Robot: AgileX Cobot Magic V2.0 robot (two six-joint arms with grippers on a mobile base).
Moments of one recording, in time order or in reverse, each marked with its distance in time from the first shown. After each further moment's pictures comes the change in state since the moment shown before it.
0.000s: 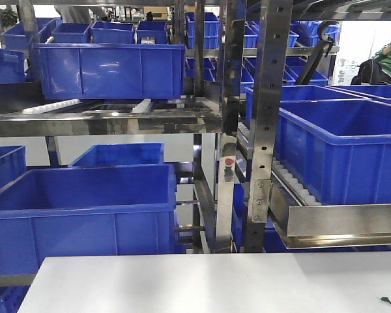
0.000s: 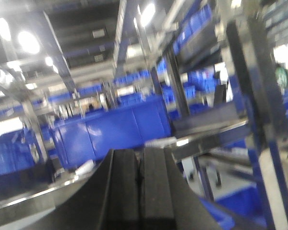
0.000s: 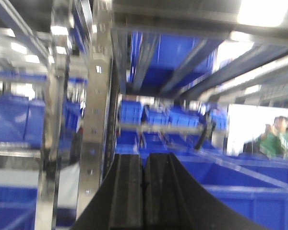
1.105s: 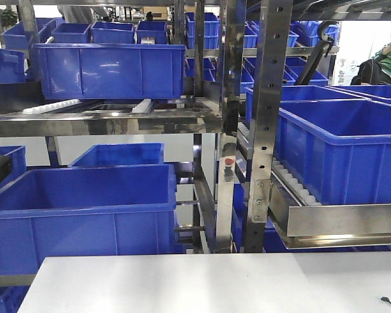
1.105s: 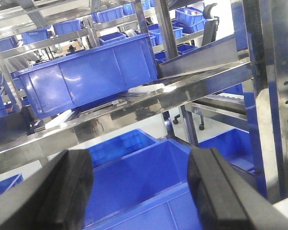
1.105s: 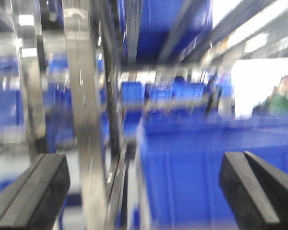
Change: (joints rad) left arm 0.000 0.243 -0.060 -0.003 0.014 -0.011; right arm 0.000 0.322 0.157 -0.070 -0.405 0.234
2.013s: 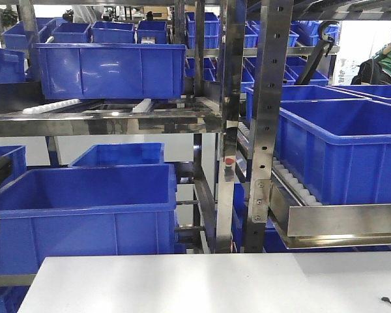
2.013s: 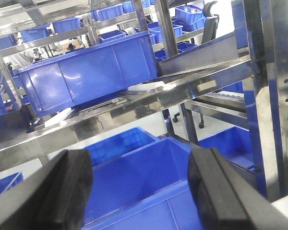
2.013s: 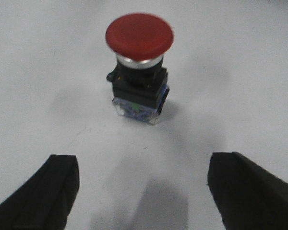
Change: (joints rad) left arm 0.000 0.000 0.000 0.000 0.006 0.000; right arm 0.000 0.864 0.506 -0.414 -0.579 -0.013
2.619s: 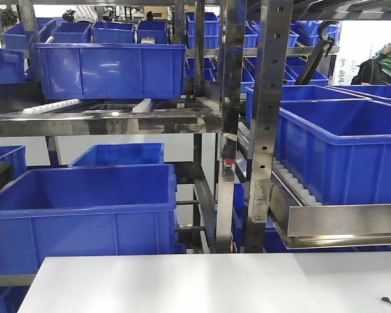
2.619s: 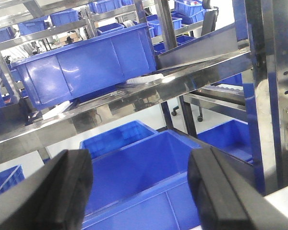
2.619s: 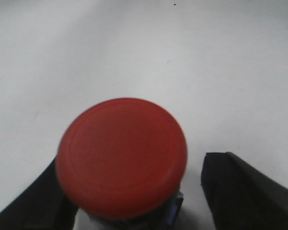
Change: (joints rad) left arm 0.000 0.000 0.000 0.000 0.028 0.000; right arm 0.000 0.230 -0.314 -0.111 -0.007 0.086
